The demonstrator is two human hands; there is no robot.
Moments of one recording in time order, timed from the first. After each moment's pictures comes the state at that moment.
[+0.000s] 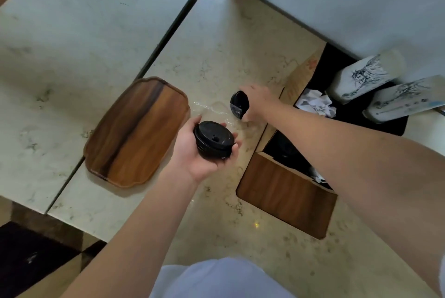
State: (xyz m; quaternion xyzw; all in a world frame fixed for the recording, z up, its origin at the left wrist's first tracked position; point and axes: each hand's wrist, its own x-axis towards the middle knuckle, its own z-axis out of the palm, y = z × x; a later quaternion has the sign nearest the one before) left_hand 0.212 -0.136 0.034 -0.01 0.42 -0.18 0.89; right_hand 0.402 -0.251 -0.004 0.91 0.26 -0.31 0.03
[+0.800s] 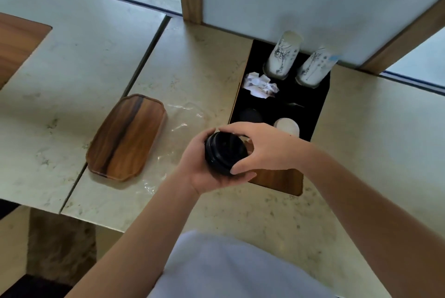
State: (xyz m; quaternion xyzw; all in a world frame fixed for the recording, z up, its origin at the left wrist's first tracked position) left_hand 0.134 -0.233 0.113 0.18 0.29 -0.34 0.87; right_hand 0.208 -0.400 0.170 0.84 0.31 -0.34 -0.29
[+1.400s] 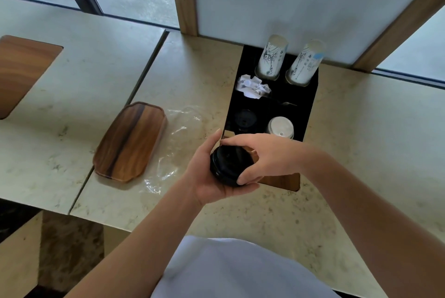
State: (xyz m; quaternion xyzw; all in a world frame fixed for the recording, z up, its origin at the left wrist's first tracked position) left_hand 0.108 -0.260 0.124 0.20 0.23 -0.38 0.87; right_hand 0.184 -0.433 0.181 0.82 0.31 -0.40 -0.29
